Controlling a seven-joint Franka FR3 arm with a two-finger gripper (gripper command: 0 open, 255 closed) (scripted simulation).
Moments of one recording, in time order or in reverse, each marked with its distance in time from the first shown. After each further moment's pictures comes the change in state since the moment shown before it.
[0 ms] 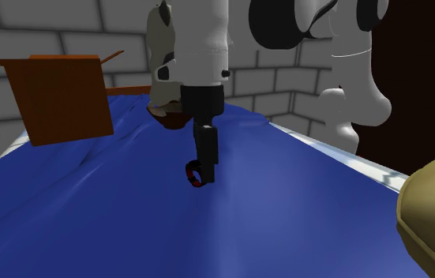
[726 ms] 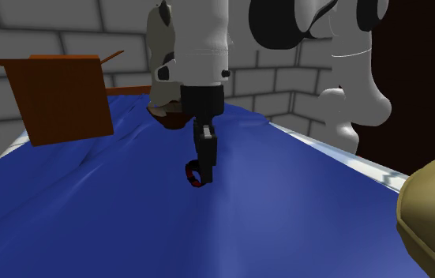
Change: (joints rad) arm 0.000 0.000 0.000 0.000 0.000 0.000 0.000
